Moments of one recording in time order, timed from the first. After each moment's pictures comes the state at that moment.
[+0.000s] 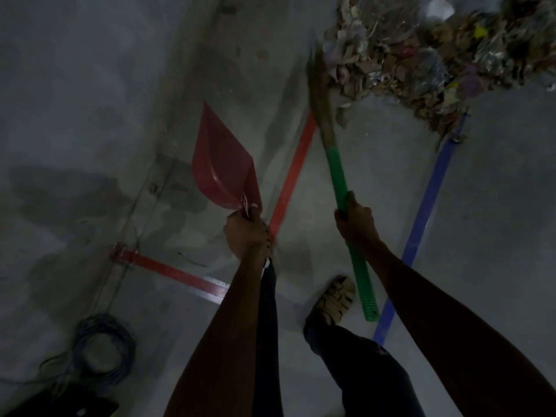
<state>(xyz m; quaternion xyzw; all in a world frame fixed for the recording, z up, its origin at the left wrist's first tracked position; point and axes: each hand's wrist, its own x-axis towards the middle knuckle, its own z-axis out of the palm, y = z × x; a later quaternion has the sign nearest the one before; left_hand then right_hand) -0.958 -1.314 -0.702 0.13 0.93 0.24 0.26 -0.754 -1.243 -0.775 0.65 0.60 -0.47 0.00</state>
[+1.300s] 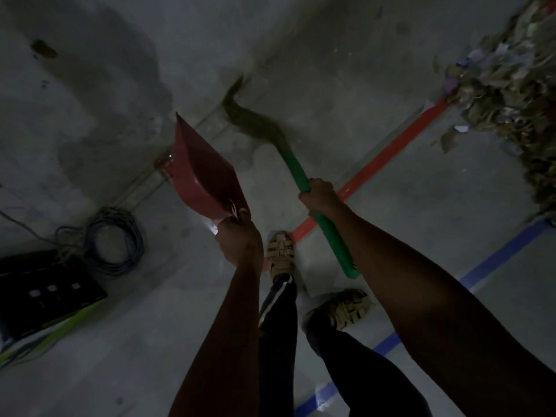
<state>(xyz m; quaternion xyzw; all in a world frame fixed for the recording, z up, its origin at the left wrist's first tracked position) -1.070 -1.447 -0.731 -0.18 0.94 0.23 0.18 -1.016 -1.283 -0.829 0.47 0.68 -0.51 0.22</state>
